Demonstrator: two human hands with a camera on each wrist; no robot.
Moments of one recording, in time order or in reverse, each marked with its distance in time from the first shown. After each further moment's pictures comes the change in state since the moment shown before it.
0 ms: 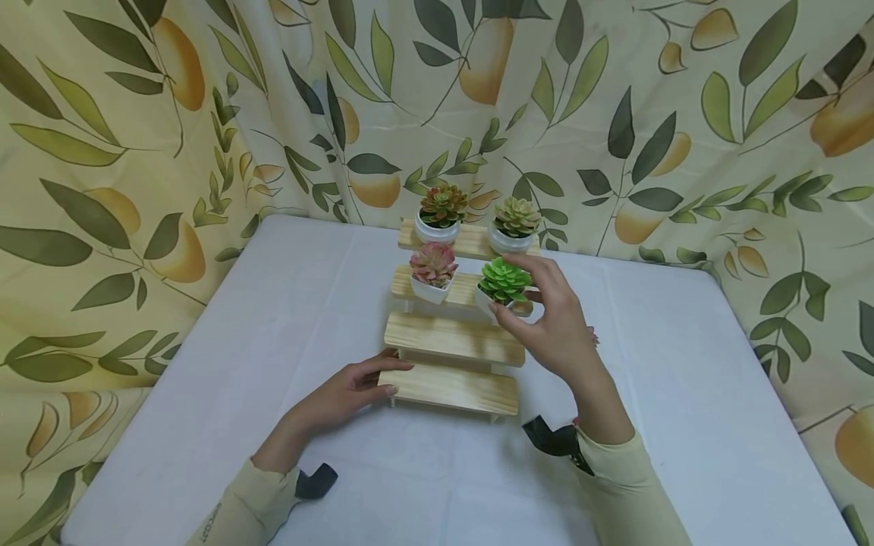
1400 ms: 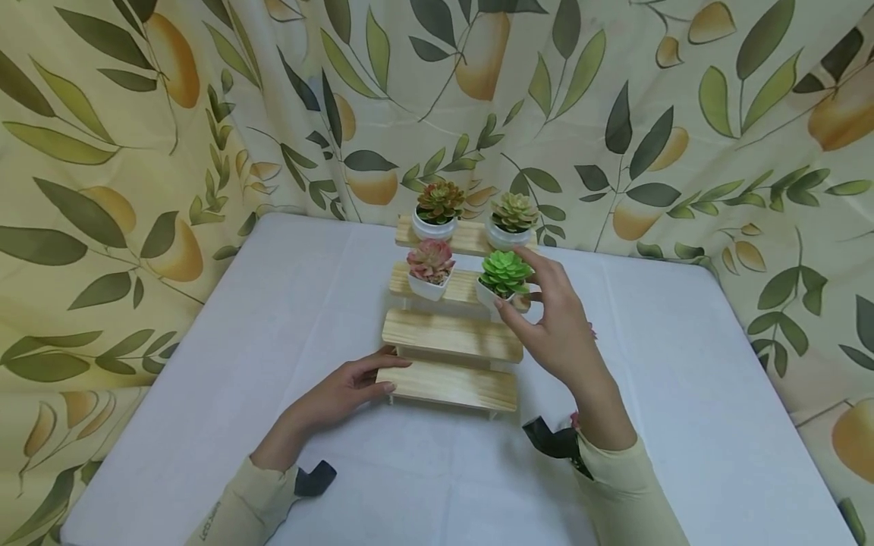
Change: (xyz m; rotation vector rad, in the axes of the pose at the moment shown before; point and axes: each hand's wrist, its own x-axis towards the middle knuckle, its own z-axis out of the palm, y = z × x) left_hand 0.000 0.002 0.001 0.005 0.005 -0.013; right_hand -0.008 -0.005 -0.005 -0.054 -0.014 0.068
